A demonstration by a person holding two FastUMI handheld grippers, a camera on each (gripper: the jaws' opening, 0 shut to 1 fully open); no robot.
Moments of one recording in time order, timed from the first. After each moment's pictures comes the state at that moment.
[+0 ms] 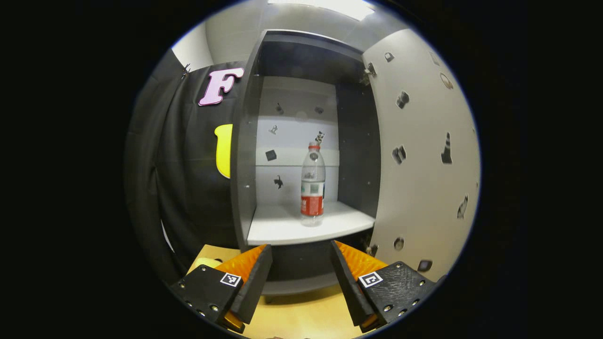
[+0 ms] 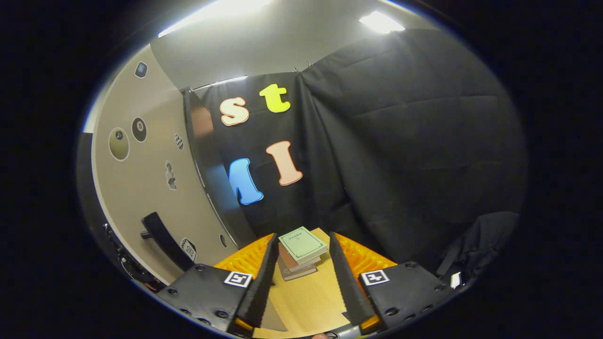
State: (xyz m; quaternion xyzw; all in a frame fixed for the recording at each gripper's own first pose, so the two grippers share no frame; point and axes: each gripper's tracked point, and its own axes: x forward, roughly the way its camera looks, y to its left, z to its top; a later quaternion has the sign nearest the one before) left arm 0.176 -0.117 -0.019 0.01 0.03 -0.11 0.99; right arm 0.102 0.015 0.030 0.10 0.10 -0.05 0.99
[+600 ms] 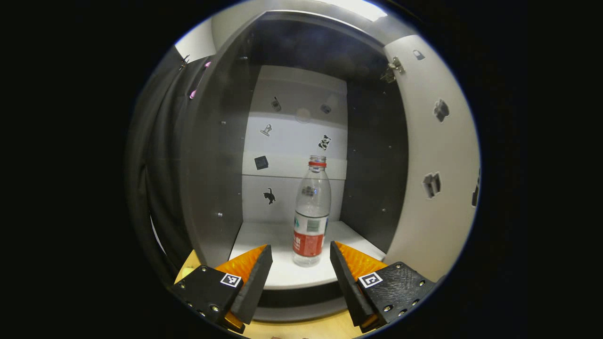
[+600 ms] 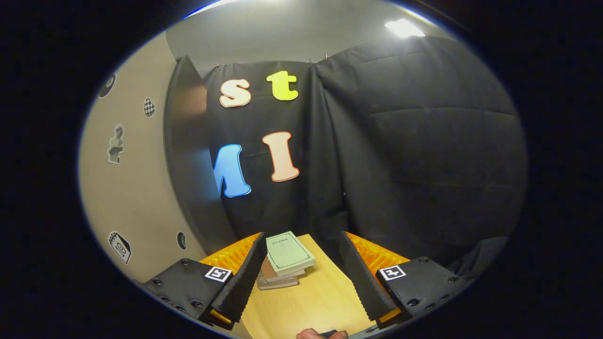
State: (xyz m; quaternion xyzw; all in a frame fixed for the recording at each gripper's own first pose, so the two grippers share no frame) left arm 0.302 -0.149 0.002 0.00 0.06 -0.11 0.99; right arm 0.201 -0.013 -0.012 0.04 0.11 -0.05 0.99
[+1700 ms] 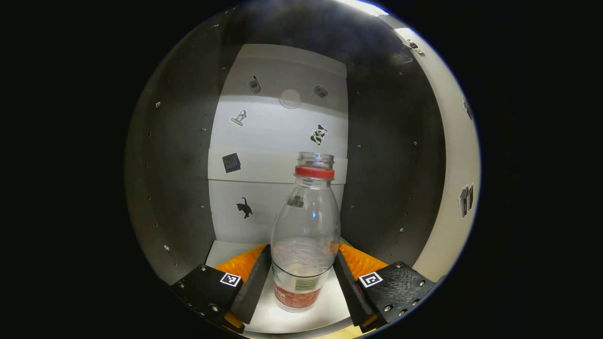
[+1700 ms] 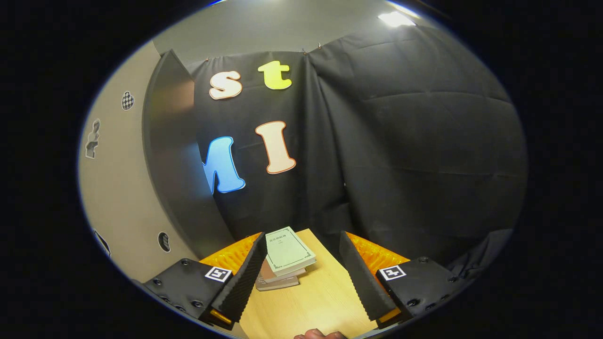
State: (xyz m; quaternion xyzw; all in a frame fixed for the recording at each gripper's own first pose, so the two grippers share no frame) left arm 0.403 -0.185 -0.001 -0.02 0.07 -0.15 0.99; right arm 0.239 -0.020 -0.040 0.06 0.14 -0.05 0.99
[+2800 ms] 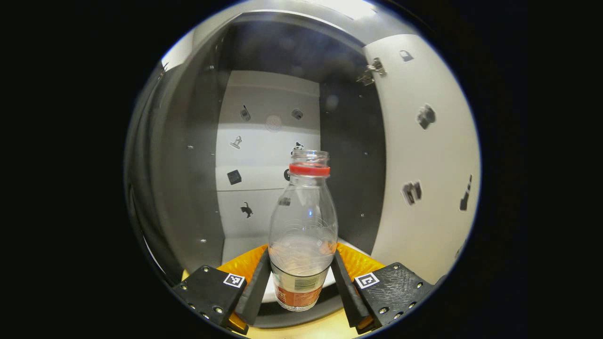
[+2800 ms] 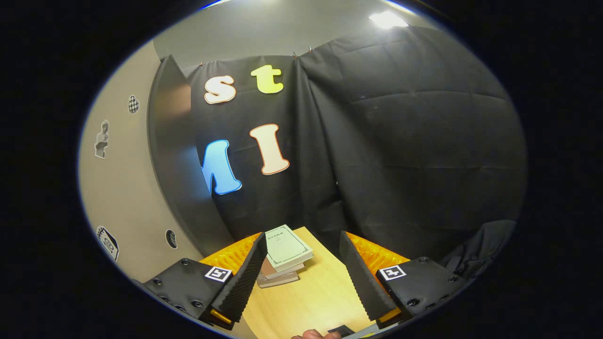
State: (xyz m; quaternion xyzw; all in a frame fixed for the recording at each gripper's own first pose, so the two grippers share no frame) left arm 0.245 -0.148 0.029 0.03 0.05 -0.20 0.98; right arm 0.196 -0.014 -0.036 0.07 0.12 -0.08 0.99
